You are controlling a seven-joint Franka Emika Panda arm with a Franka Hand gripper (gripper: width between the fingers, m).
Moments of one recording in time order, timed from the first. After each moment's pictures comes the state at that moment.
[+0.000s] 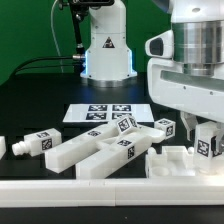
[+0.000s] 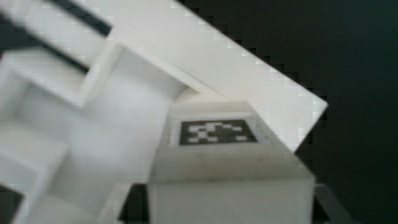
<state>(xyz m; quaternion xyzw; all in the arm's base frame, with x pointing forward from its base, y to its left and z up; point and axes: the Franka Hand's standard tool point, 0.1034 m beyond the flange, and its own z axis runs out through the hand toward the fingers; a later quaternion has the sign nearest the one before) 0.654 0.108 0.072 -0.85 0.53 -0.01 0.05</state>
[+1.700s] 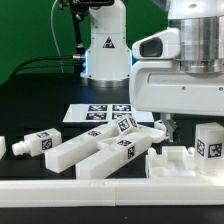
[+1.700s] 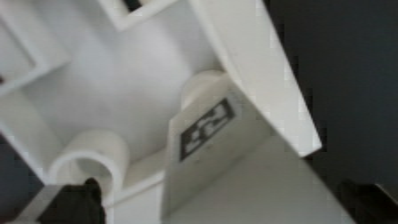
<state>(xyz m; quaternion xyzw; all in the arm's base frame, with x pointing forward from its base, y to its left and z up) 0.658 0.102 0.077 -0.98 0.19 -0.03 0.04</state>
